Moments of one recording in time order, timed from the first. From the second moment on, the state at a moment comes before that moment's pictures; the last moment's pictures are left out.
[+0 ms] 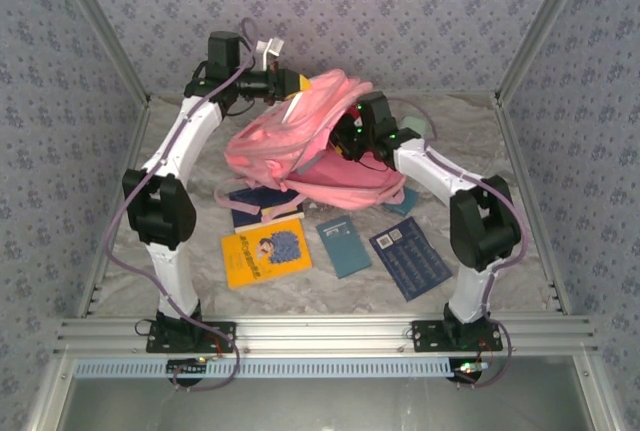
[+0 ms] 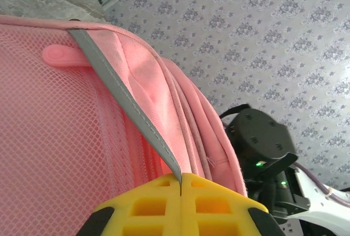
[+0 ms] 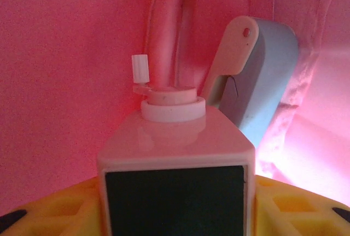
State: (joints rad) left arm -0.28 1.99 1.98 -0.40 1.11 -0.65; right arm 0.47 1.85 1.43 -0.19 -0.32 1.17
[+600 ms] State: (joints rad) left arm -0.24 1.99 1.94 -0.31 1.12 -0.69; right arm 0.49 1.85 1.38 0.01 -0.28 1.12
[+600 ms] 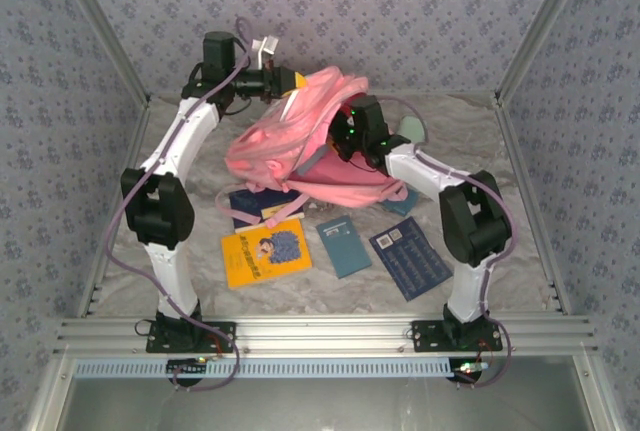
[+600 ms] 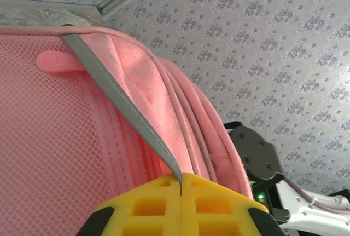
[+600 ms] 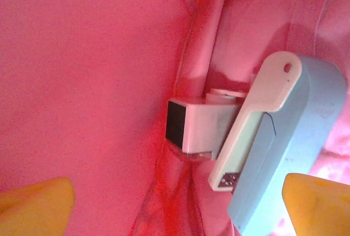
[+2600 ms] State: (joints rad) left arm -0.21 1.93 1.80 -0.20 0.98 -0.74; right arm 0.15 2.36 2.00 -1.01 0.11 0.51
